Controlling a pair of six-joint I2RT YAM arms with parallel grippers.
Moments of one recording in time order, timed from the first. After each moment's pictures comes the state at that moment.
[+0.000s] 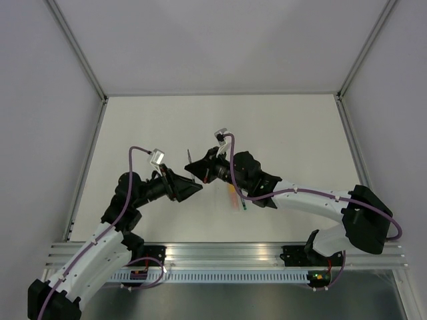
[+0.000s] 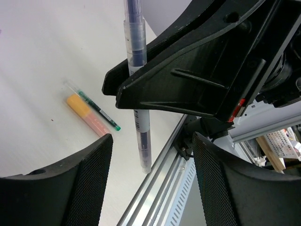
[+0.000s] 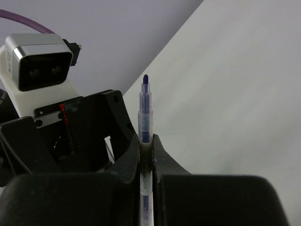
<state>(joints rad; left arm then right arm) -0.45 0.61 0.36 0.17 0.59 -0.71 1.00 1.43 0.88 0.47 0.00 0.62</state>
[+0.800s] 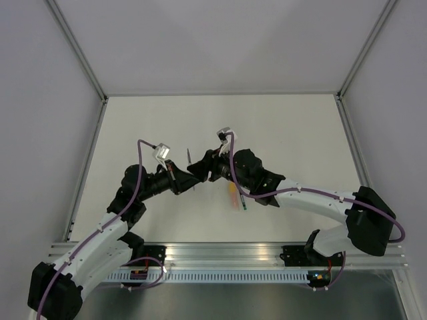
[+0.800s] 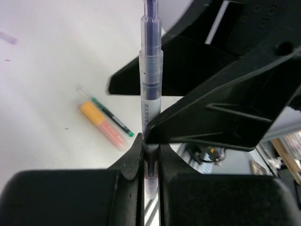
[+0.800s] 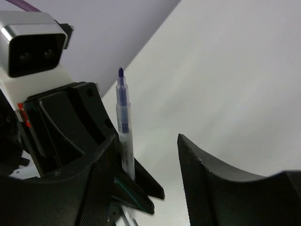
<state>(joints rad) -0.45 0.74 0.38 0.28 0.60 -0.67 0.99 1.42 0.88 0.42 0.00 0.61</state>
